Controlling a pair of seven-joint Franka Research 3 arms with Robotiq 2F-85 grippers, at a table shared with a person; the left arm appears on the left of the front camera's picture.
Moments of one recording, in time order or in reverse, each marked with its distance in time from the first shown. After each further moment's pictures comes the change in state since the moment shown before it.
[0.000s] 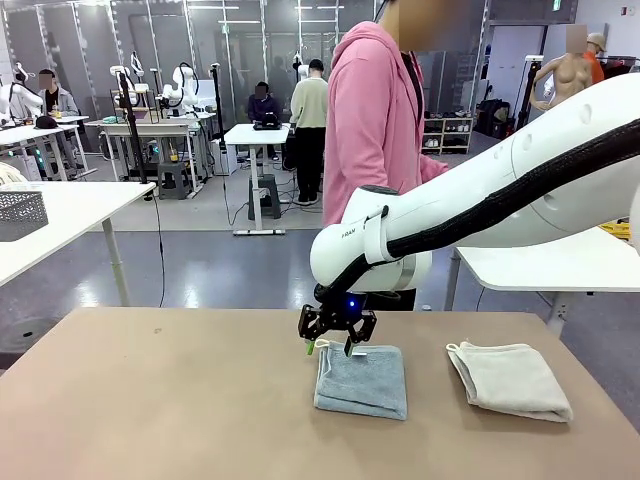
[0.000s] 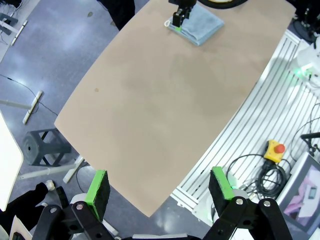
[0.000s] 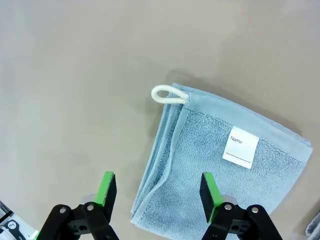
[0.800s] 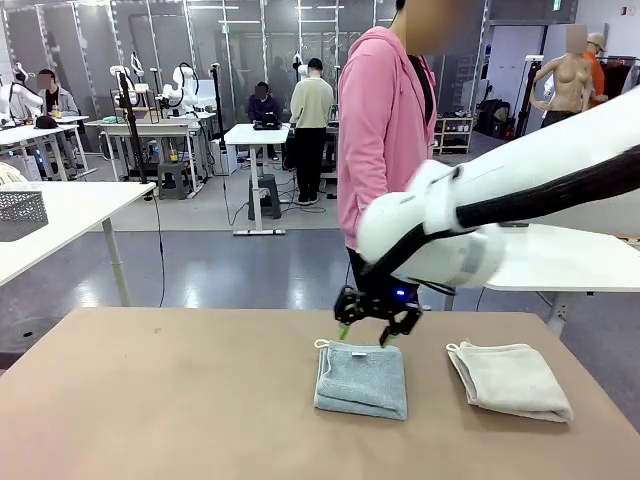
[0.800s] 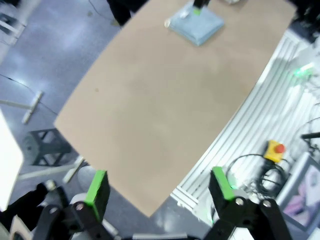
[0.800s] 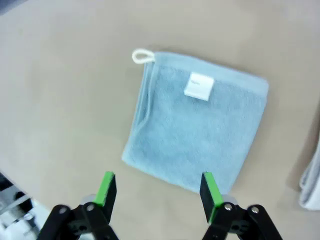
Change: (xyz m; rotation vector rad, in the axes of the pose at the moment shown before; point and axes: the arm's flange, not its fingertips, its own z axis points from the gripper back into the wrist) left arm 0.000 0.000 0.000 0.000 0.000 0.000; right arm -0.075 -0.055 0.084 0.107 -0.114 -0.105
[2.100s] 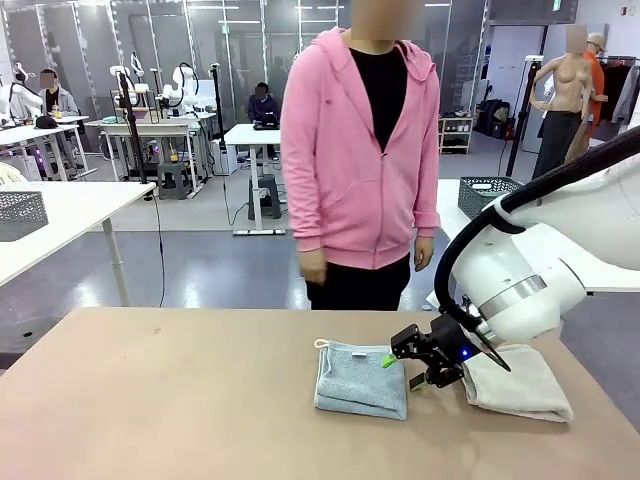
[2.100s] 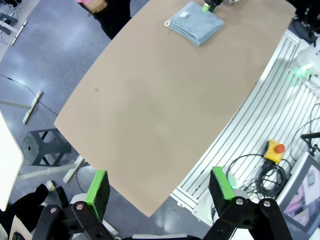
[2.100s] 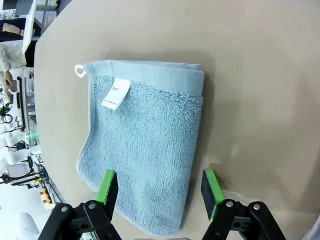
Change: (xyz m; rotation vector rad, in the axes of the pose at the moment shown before) left arm 0.000 0.000 0.000 0.000 0.000 0.000; right arm -0.003 -0.161 -0.085 0.399 -0.014 -0.166
